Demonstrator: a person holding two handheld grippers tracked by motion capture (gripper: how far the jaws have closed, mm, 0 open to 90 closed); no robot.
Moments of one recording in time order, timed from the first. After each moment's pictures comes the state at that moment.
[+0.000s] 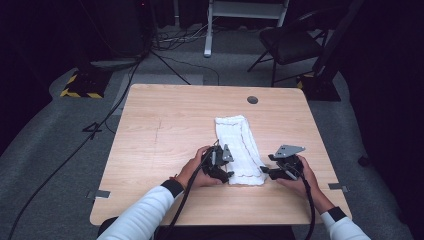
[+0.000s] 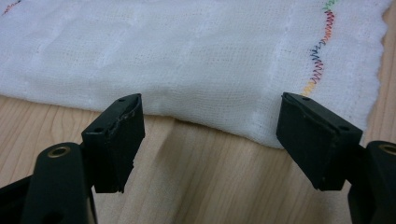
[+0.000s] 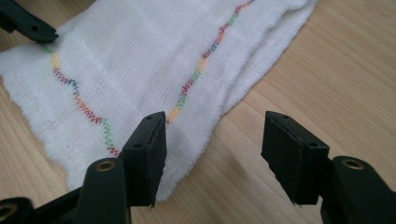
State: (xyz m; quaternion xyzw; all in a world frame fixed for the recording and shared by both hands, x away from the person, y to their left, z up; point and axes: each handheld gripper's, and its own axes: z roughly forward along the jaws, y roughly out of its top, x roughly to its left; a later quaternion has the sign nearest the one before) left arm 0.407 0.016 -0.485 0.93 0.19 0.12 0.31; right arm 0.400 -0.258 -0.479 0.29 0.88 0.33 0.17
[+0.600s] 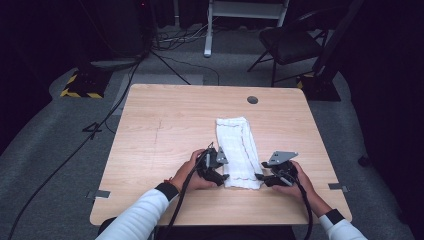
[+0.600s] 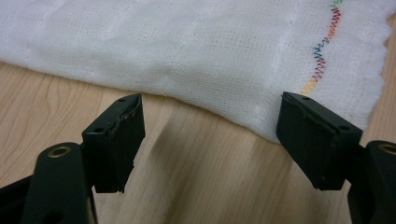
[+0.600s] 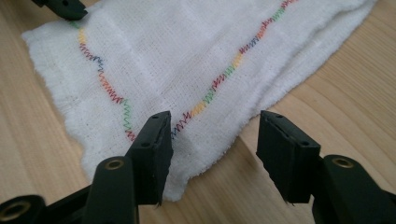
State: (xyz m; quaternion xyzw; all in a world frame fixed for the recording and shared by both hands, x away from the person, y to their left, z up) left arm 0.396 0.035 -0.486 0.93 0.20 0.11 0.30; right arm 0.384 -0.240 -0.486 0.26 0.90 0.33 0.14
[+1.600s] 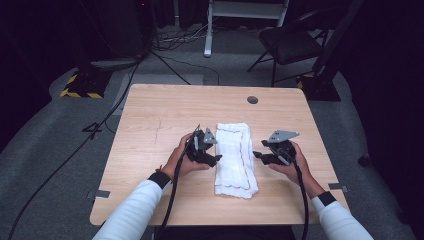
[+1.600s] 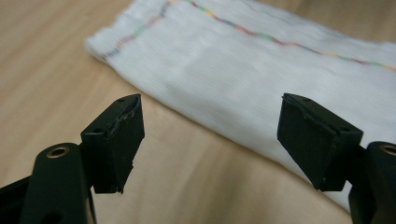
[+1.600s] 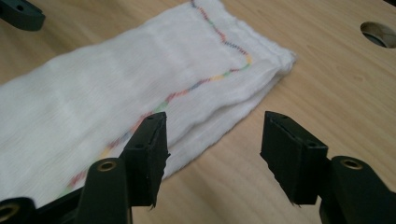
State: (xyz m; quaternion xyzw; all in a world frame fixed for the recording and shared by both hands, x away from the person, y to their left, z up) left arm 0.443 0.062 -0.454 0.89 0.26 0.14 0.36; right arm 0.438 -0.234 -0.454 0.29 0.86 0.36 0.18
